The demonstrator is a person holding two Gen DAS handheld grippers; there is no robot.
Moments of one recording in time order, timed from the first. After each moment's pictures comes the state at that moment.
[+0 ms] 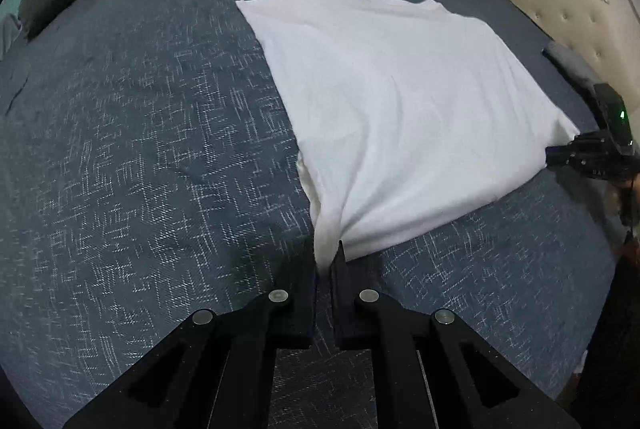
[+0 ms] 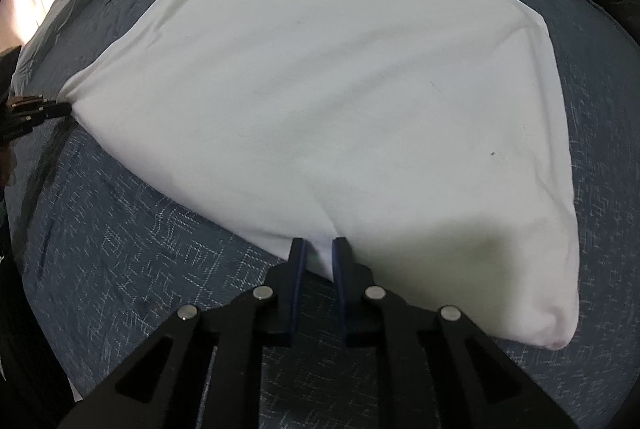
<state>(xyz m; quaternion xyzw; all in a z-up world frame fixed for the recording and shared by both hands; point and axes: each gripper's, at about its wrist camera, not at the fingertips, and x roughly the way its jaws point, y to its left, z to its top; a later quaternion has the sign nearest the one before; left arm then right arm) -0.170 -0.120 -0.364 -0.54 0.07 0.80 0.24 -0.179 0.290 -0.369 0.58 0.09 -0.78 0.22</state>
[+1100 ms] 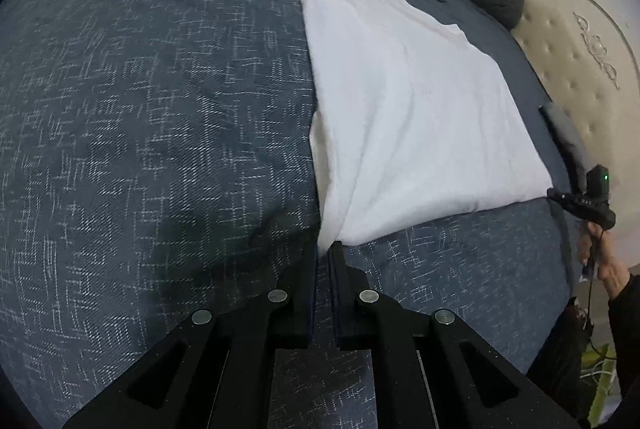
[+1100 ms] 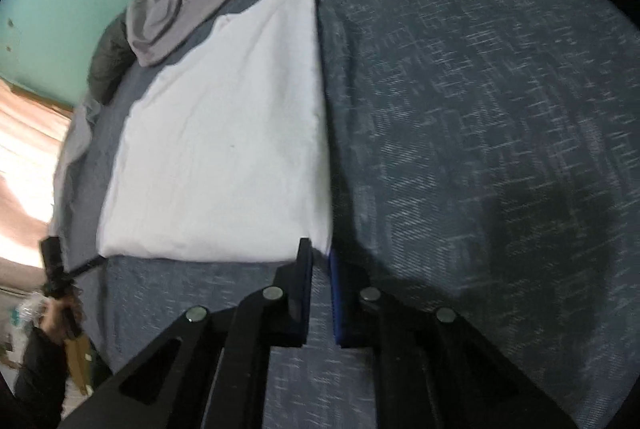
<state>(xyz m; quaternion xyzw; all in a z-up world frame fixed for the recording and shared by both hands) -0.132 -0.225 -0.366 -0.58 -0.09 0.78 0.22 -0.165 0.461 -0.369 0.57 -0.19 -0.79 0.14</state>
